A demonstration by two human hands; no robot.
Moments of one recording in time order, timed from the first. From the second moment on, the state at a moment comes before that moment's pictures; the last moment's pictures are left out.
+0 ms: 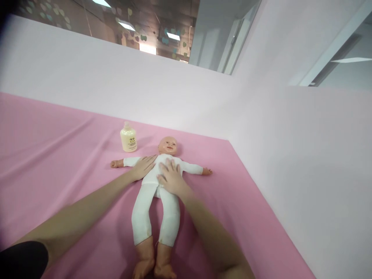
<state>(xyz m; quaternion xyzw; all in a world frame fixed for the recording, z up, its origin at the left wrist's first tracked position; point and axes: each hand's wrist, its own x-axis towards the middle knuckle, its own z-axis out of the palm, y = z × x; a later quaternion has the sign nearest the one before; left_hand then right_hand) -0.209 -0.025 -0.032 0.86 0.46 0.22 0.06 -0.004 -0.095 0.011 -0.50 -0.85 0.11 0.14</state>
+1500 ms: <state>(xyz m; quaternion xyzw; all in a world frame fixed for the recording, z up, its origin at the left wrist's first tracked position) -0.125 -0.177 0.016 0.97 0.07 0.11 0.18 0.038 -0.045 -0.031 -0.52 -0.76 0.18 0.34</state>
